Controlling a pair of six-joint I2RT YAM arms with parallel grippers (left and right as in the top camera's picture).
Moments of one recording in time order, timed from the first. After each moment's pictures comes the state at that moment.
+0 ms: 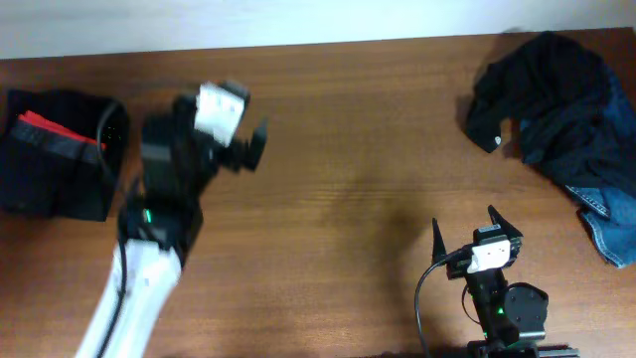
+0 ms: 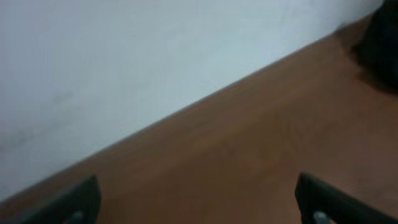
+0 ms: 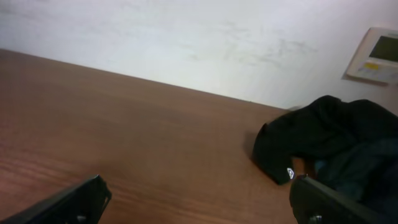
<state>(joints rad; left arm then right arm) -0.20 1.23 0.91 0.01 0.16 0.29 -0.01 0.02 0.01 -0.07 -0.13 -0.18</state>
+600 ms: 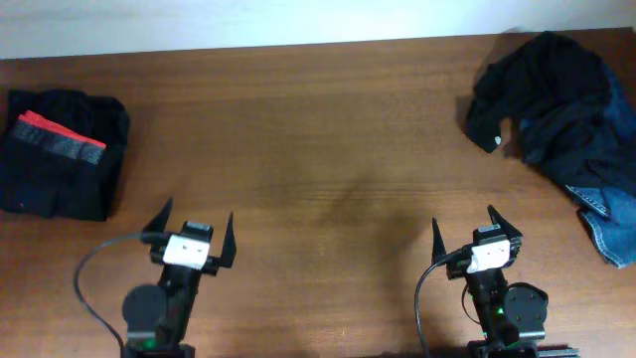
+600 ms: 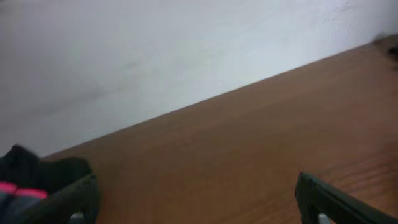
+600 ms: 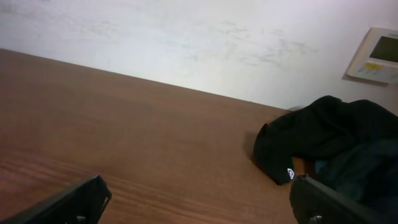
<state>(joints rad) -0.03 0.42 0.13 0.22 0.16 0.27 -0.01 0.02 0.01 -0.07 -0.13 -0.18</state>
